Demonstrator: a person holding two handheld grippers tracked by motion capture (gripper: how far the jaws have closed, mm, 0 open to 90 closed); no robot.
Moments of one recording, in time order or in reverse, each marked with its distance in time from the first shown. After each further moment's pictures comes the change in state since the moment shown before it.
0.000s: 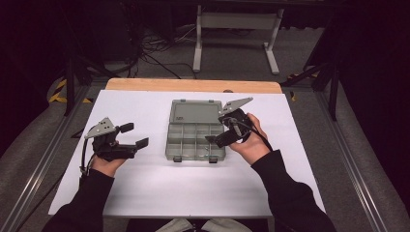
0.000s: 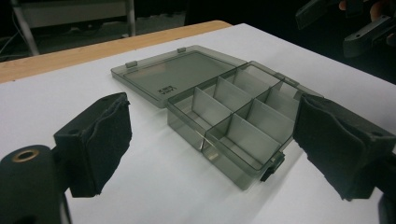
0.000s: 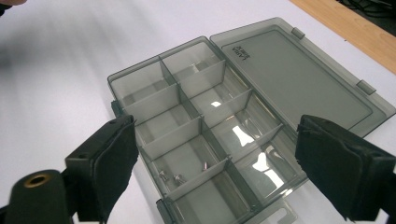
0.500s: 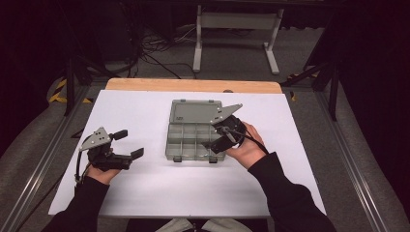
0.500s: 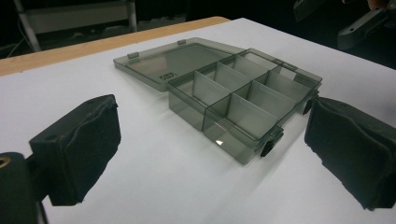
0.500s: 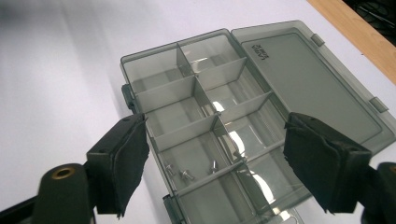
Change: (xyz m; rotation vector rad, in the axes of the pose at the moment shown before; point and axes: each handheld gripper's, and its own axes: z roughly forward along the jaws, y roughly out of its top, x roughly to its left) left arm -0.003 -0.023 -0.014 -0.012 0.008 0.027; right arm 0.020 0.003 0.009 0.045 -0.009 -0.146
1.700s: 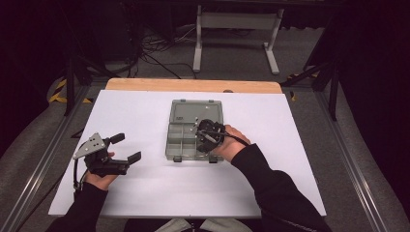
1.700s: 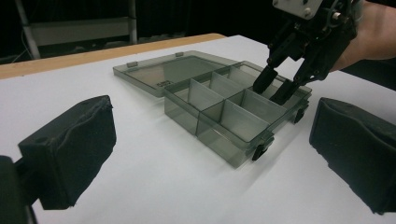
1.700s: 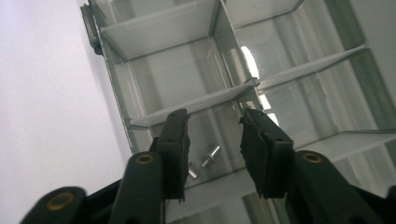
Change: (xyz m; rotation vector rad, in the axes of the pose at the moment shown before) left arm -0.005 -0.016 -0.010 -0.083 -0.008 -0.021; right arm -0.005 0.006 0.079 0.343 0.102 -0.072
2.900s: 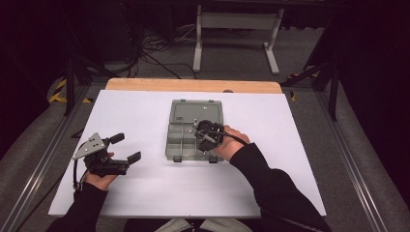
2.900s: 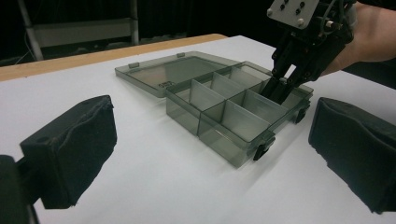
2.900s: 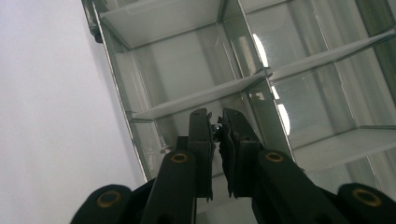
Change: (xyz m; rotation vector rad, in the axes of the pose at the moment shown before) left arm -0.001 0.000 -0.002 -0.001 0.008 0.005; right arm -0.002 0.001 0.007 0.055 0.046 0.002
